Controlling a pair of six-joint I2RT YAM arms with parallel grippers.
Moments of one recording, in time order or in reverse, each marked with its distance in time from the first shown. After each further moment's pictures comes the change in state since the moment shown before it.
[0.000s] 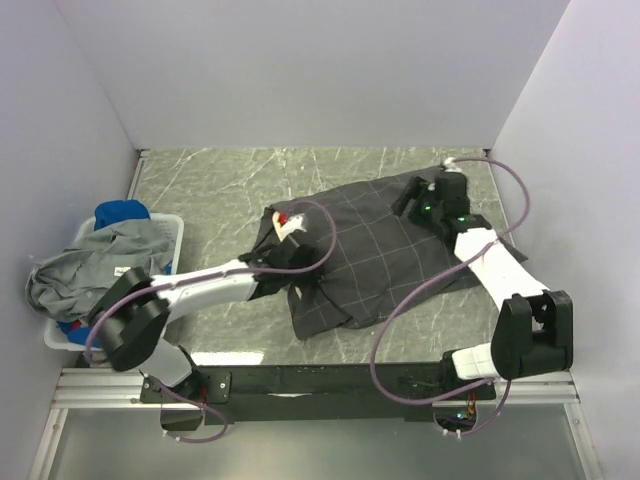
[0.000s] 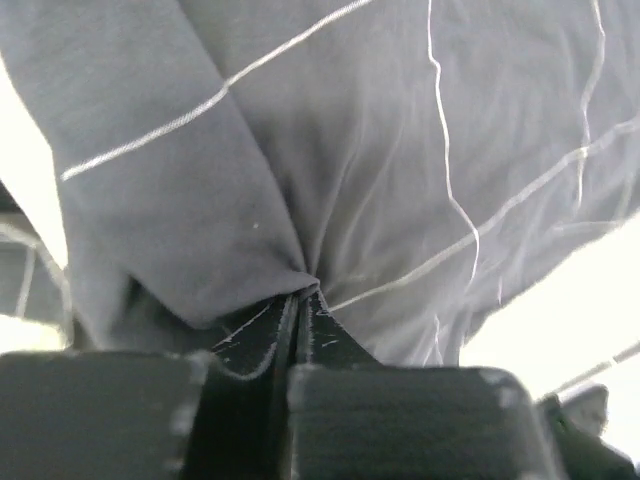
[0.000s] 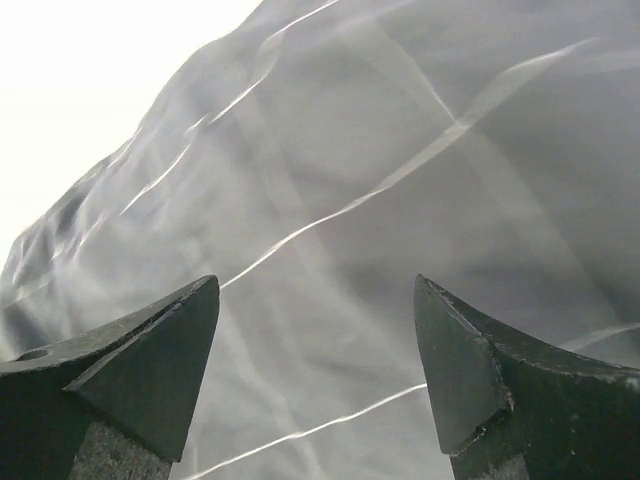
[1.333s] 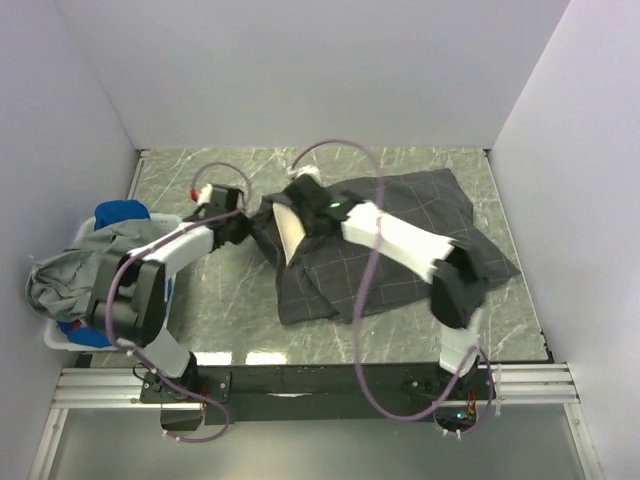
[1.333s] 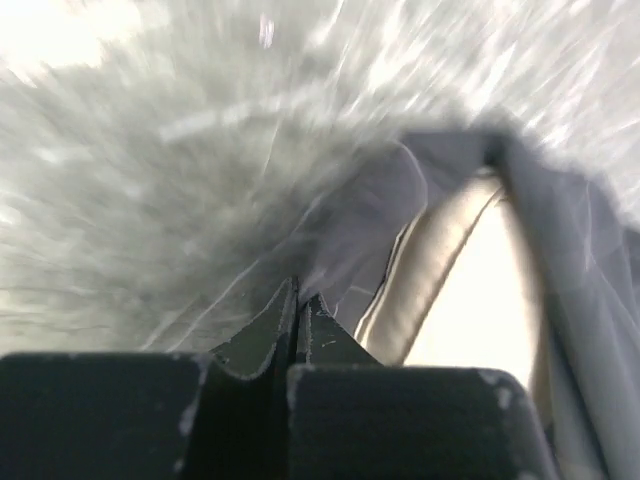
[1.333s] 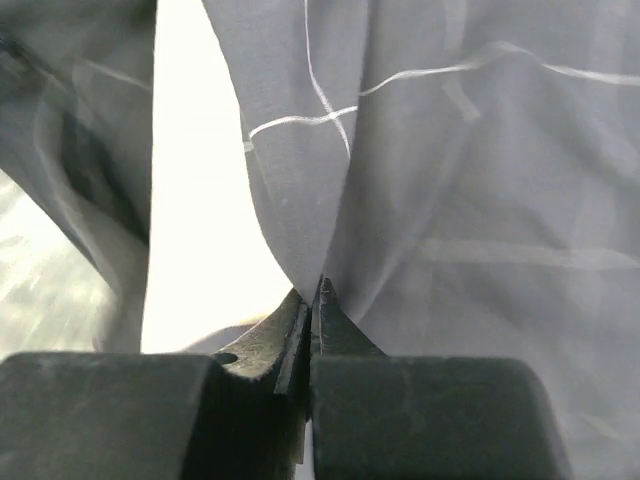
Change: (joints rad) left arm 0.577 0.080 0.038 -0.018 0.077 -0.110; right arm 0.747 0.538 0.695 -0.462 0.447 -0.243
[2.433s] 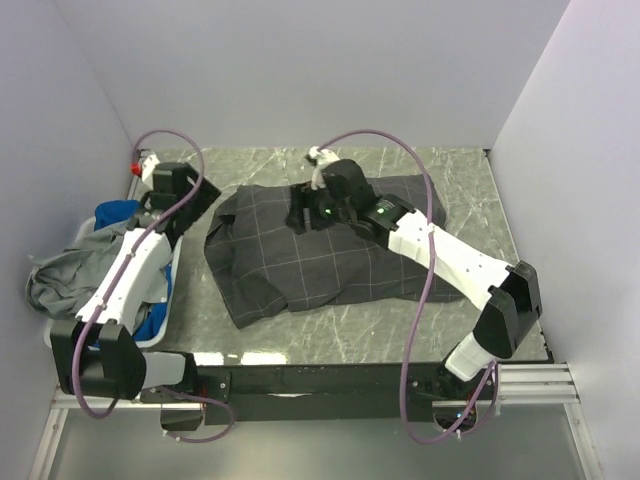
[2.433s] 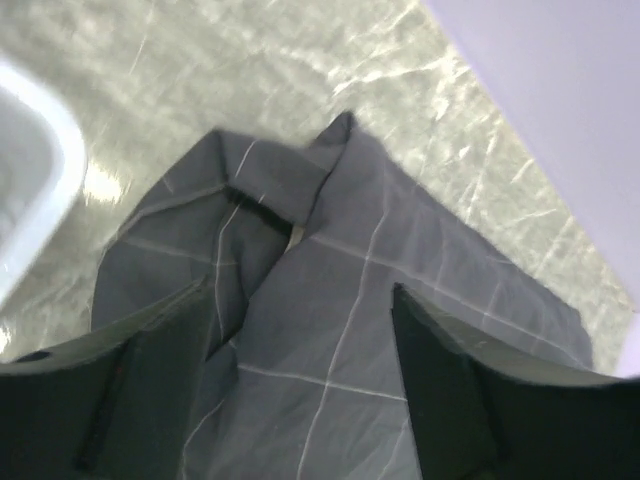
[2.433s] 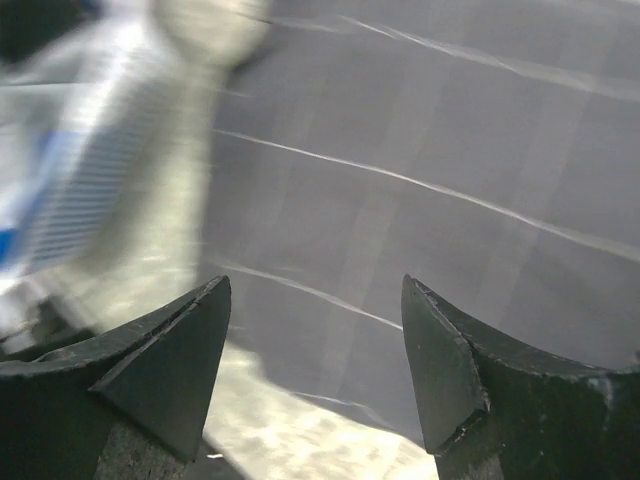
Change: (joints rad) left arm 0.207 -0.332 0.140 -0.236 -0.037 0.192; right arm -0.065 -0.331 -0.195 0.262 -0.453 0.074
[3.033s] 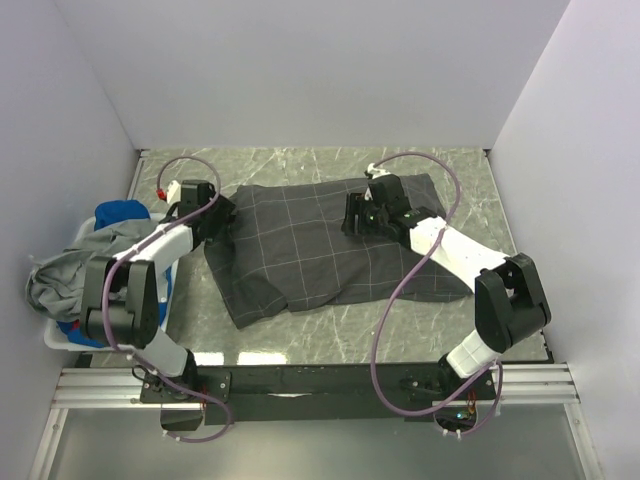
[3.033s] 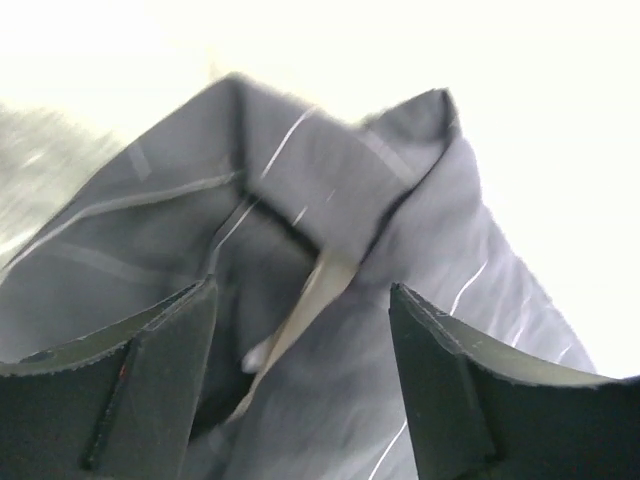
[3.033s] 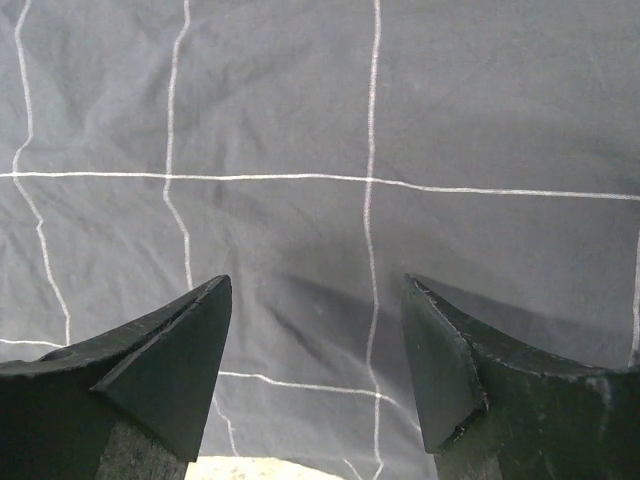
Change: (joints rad) left arm -0.025 0.259 -0.168 0.294 0.019 -0.203; right arm -0.309 -0.015 -0.364 0.146 0.051 0.012
